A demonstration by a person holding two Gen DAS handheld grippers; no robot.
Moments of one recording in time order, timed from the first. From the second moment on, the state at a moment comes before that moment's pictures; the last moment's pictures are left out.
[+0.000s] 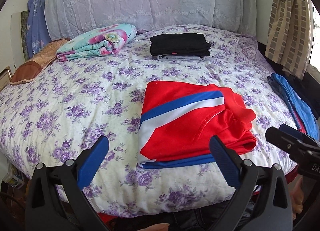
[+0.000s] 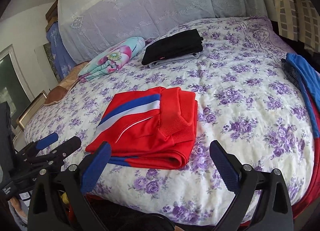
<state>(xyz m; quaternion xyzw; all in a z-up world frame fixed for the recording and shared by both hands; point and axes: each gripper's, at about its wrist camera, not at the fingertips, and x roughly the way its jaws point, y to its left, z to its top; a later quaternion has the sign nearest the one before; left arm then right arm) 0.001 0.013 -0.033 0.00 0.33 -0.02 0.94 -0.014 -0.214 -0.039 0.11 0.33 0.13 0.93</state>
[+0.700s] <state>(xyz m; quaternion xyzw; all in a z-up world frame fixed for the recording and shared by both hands) 0.009 0.017 -0.046 0.00 0.35 0.01 0.94 -0.014 -0.214 -0.039 0.12 0.32 0.15 0.93</state>
